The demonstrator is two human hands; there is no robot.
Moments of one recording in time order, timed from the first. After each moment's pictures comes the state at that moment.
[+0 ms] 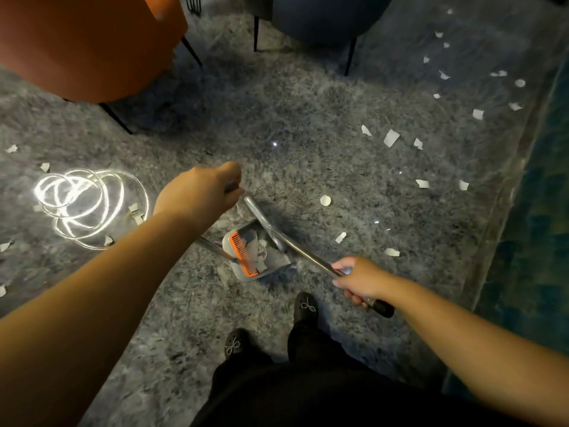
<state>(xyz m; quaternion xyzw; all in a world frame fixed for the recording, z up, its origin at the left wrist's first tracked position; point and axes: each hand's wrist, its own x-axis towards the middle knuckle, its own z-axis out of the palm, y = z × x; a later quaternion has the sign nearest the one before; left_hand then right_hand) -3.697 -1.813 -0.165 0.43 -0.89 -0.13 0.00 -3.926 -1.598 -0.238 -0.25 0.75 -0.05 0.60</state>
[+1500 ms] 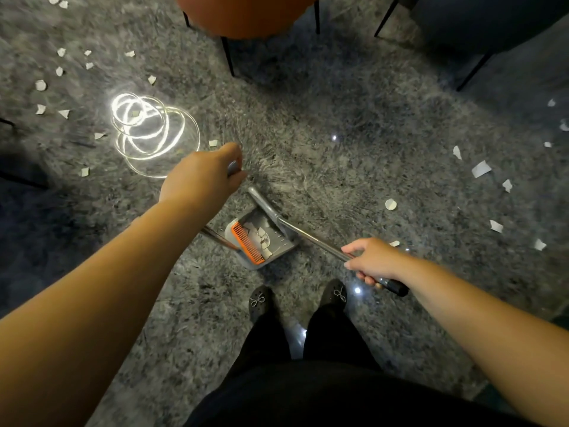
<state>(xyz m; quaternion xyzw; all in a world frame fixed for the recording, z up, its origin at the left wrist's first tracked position) -3.473 -1.742 -0.158 0.63 -0.76 -0.15 0.07 -3.774 -1.642 -0.235 -0.38 0.70 0.08 0.60</state>
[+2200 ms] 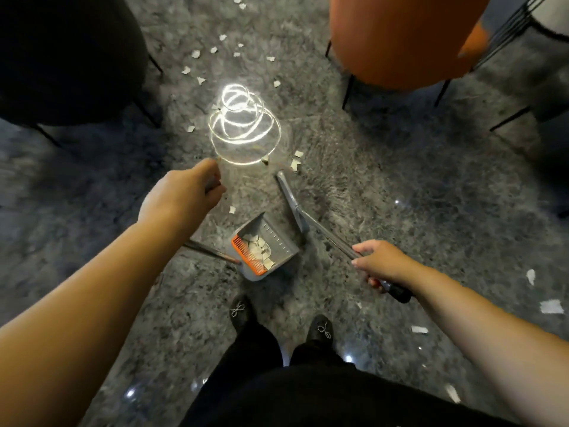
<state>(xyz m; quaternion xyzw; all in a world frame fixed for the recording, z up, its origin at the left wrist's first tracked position) -3.344 -1.605 -0.124 0.84 -0.52 -0.11 0.11 -3.675 -1.699 -0.209 -0.53 0.61 0.11 0.58</state>
